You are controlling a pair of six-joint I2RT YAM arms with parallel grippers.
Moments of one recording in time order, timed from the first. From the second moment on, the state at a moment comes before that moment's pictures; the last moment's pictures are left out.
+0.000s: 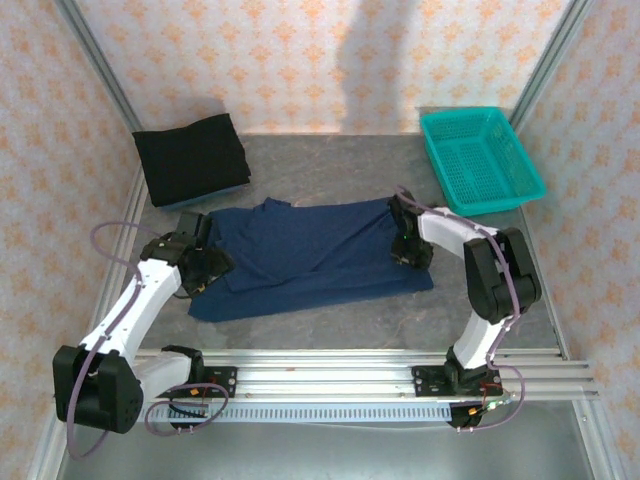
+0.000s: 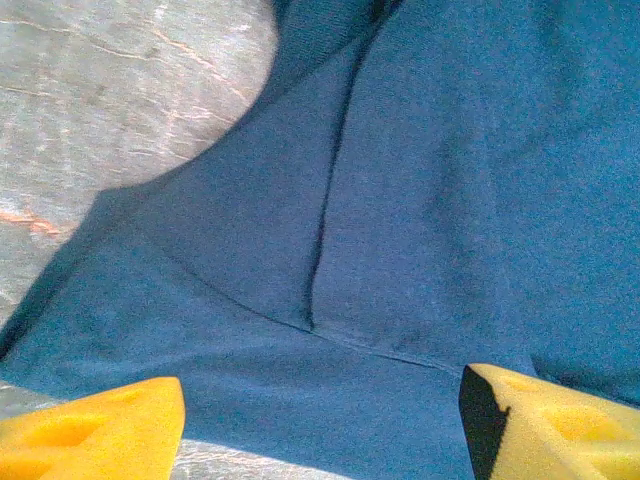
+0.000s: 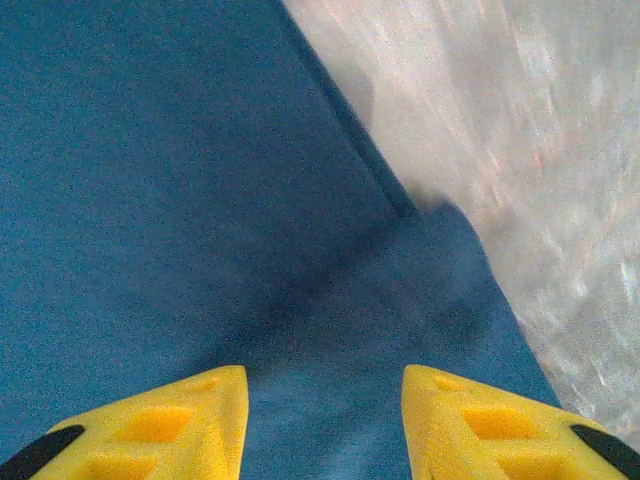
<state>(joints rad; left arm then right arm) -0.10 1.11 0.81 -0.97 -0.03 -0.83 0.33 1.74 1.04 -0.82 0.12 0.76</state>
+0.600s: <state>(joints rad) -0.18 1.13 0.74 -0.87 0.11 -0.94 0.33 1.52 0.83 -0.87 0.22 0.91</state>
